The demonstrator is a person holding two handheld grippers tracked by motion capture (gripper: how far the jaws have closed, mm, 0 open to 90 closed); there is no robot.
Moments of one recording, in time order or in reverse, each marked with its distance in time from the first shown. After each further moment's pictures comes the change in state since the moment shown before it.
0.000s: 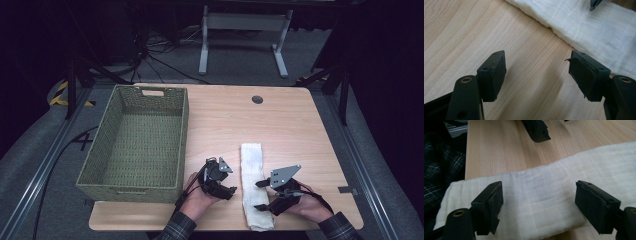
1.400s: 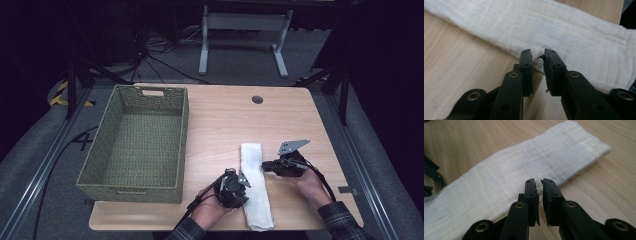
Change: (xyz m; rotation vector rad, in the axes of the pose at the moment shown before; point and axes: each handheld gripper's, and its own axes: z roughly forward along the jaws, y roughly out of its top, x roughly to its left) left arm -0.040 0.014 0.008 0.067 -0.140 0.127; right arm -0.076 -0.007 -0.021 -0.048 -0.203 0.246
